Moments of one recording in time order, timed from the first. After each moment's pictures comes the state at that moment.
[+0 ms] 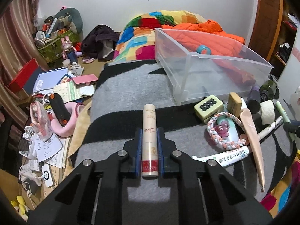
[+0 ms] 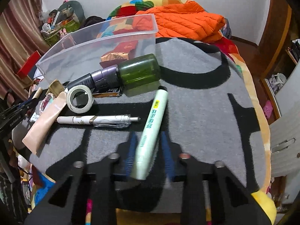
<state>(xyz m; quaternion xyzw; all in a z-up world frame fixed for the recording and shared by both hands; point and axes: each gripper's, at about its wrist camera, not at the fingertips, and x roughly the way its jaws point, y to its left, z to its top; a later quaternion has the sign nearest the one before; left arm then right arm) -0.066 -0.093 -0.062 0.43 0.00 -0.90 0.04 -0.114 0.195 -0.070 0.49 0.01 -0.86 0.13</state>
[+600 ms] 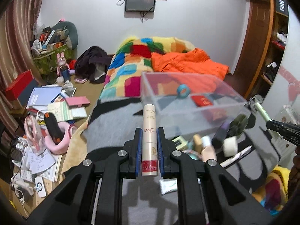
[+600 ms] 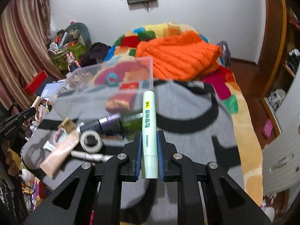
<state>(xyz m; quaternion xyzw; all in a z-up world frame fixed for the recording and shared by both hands) -0.060 -0.079 0.008 0.35 0.04 -0.94 -0.01 -0.129 0.200 -0.008 0.40 0.00 -0.91 0.15</state>
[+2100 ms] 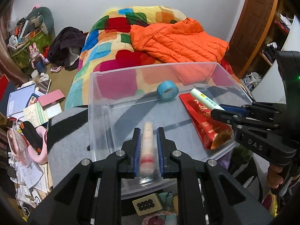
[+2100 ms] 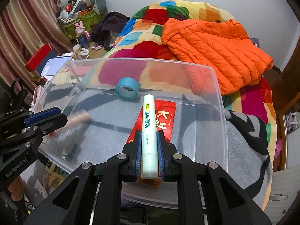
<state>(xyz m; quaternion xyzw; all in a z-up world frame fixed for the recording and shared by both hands) -0.201 -0.026 -0.020 0.47 0.02 -0.88 -0.05 -0.285 0.099 -0.049 0.50 0.07 -0.84 0.21</state>
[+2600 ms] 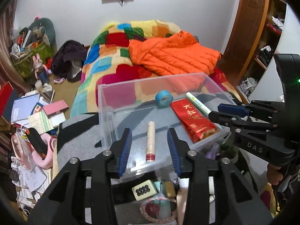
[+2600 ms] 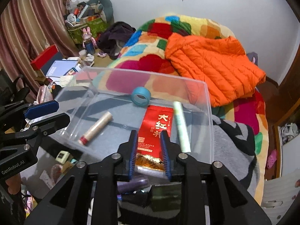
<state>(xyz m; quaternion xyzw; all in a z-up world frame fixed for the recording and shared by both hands) -0.163 -0.024 0.015 0.42 0.01 -0.91 -0.06 -0.244 0.103 -0.012 0.44 0.09 -0.86 0.22</state>
